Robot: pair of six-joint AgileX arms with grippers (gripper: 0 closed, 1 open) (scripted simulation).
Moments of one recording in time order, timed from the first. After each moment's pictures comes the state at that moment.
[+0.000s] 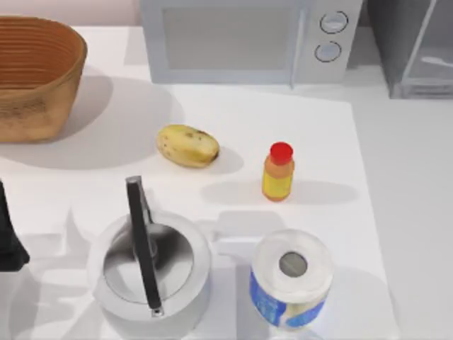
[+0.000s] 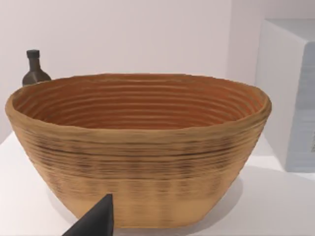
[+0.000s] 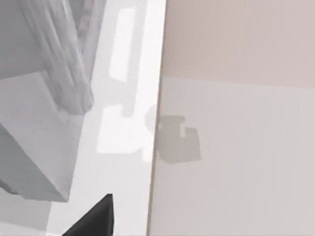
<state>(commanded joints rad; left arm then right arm) 0.00 0.00 0.00 0.00 0.00 0.00 -1.43 1.82 1.33 -0.97 -0.86 -1.46</state>
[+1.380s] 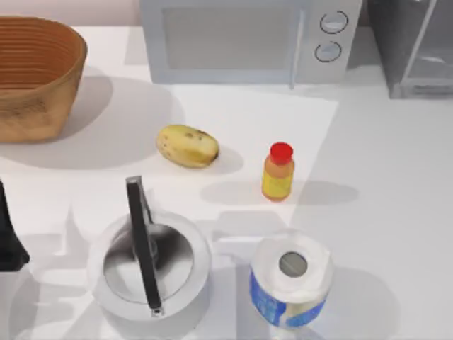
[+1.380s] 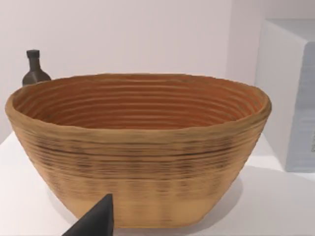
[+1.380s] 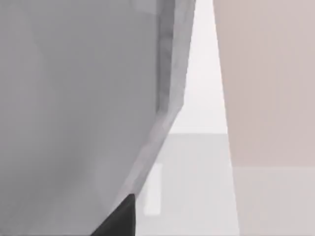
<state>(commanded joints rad) 0.00 0.00 0.00 0.00 0.00 0.00 -0.78 1.80 1.24 -0.24 -0.61 -0.52</state>
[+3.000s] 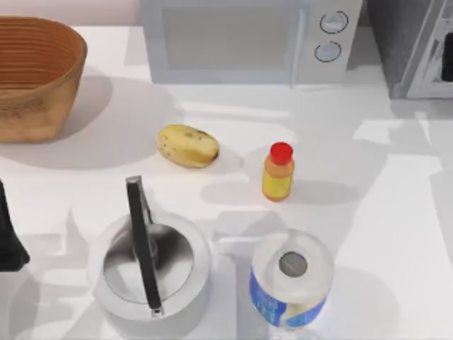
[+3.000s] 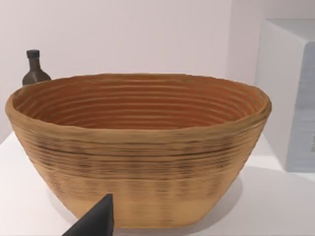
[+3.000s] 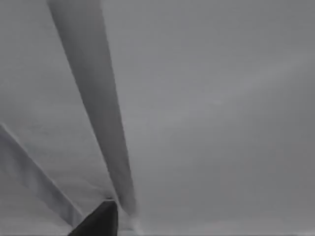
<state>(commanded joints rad) 0.00 0.00 0.00 0.00 0.00 0.00 -0.04 1.93 1.38 -0.03 -0.02 -0.02</state>
